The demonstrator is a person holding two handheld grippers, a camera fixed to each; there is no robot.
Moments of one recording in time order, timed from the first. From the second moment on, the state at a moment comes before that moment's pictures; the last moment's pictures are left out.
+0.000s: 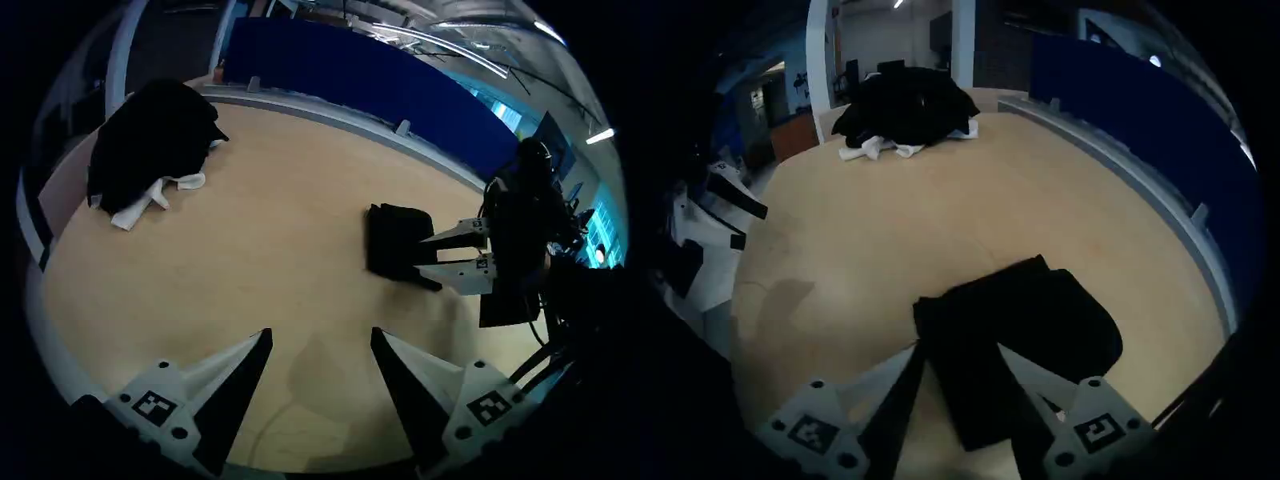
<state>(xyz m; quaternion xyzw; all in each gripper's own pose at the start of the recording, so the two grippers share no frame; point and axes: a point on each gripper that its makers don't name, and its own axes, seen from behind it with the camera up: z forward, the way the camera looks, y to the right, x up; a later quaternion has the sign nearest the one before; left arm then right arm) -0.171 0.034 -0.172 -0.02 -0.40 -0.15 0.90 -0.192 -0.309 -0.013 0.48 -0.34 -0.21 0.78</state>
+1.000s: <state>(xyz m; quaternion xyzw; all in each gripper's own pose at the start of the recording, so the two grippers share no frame) -0.166 0.043 -0.175 -0.02 -0.40 -0.15 0.90 -0.234 -0.233 -0.037 0.38 -0.40 -0.17 0.82</state>
